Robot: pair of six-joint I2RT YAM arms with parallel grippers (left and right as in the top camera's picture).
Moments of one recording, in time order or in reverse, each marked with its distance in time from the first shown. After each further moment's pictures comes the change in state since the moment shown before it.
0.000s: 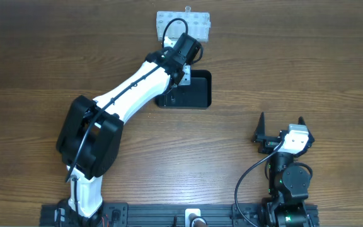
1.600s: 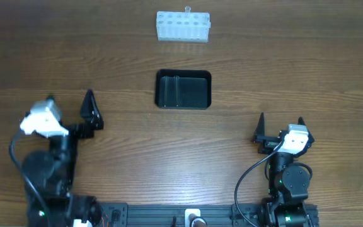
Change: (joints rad) left arm 0.558 -1.717 -1.161 0.602 0.206 0.300; right arm 0.000 0.001 0.000 0.000 0.000 0.000
